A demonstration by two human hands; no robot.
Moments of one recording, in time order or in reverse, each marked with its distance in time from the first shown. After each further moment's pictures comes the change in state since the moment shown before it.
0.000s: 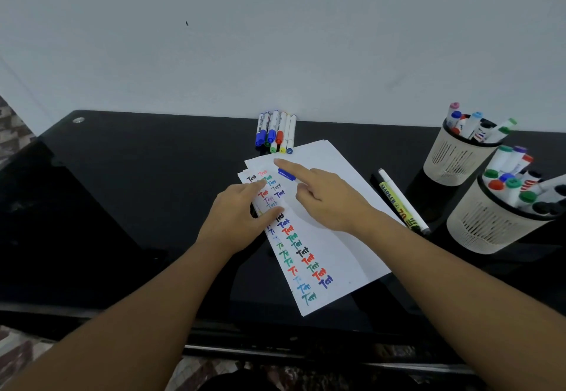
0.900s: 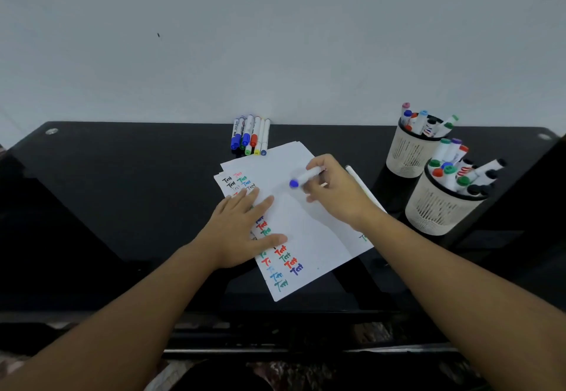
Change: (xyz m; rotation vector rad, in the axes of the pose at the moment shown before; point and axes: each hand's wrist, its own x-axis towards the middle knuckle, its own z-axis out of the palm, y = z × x) left_hand -0.019 0.035 -0.001 0.265 -0.452 0.185; right_hand -0.049 0.026 -0.027 0.526 0.211 0.287
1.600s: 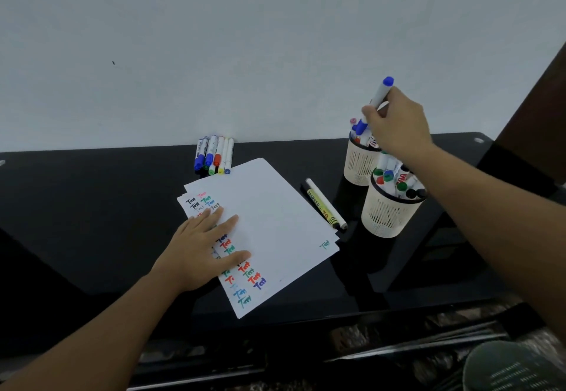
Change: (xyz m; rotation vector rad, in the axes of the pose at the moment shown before) left_hand 0.000 0.003 0.004 -0.042 0.039 -0.022; right_hand 0.016 -0.033 -0.185 -0.495 0.626 -0.009
